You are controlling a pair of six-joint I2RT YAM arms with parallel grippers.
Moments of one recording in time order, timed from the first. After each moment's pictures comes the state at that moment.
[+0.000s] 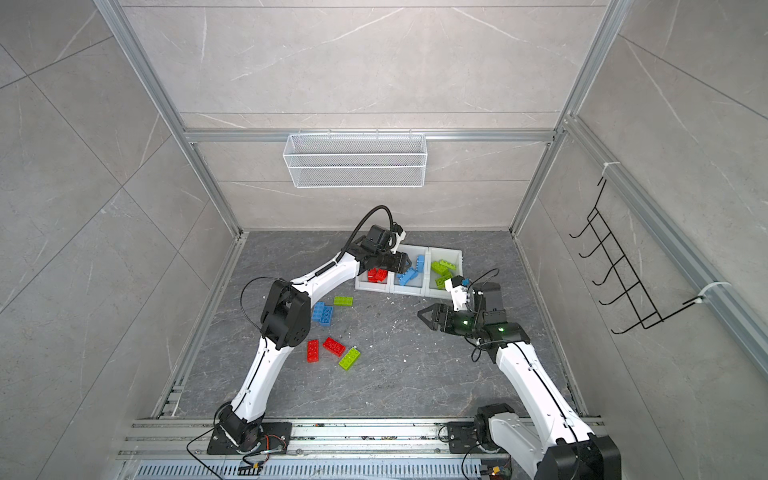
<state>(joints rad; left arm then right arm) -0.67 2.41 2.15 -0.48 0.25 -0.25 0.13 1.00 0.70 -0.45 -0.68 0.40</state>
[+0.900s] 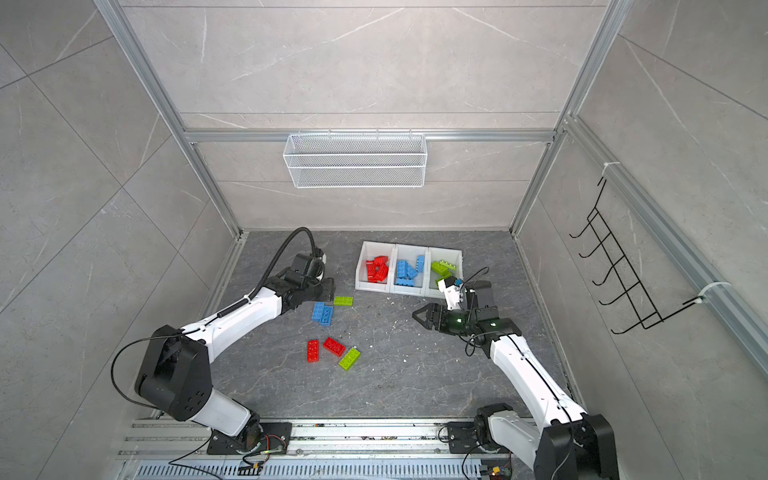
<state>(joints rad) -0.49 1.52 1.05 -0.43 -0.11 -0.32 0.18 1.09 0.70 -0.40 -0.68 0.43</state>
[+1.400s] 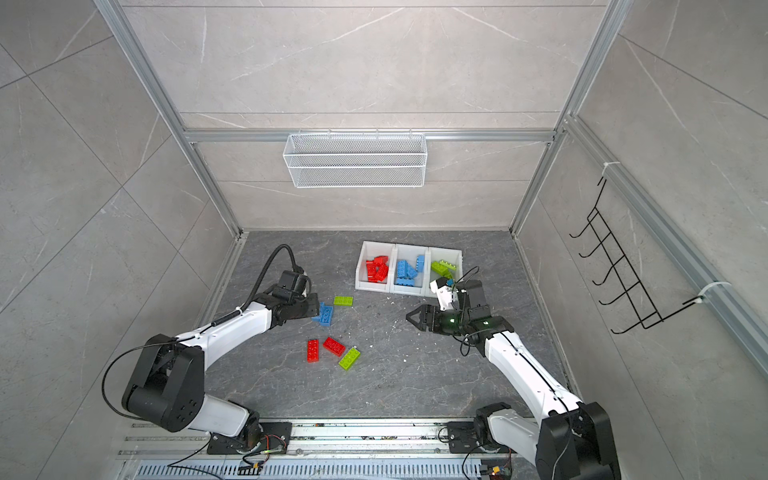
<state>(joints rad) -0.38 1.50 0.88 -0.37 -0.11 -0.45 0.24 1.13 0.70 -0.37 -0.65 0.44</state>
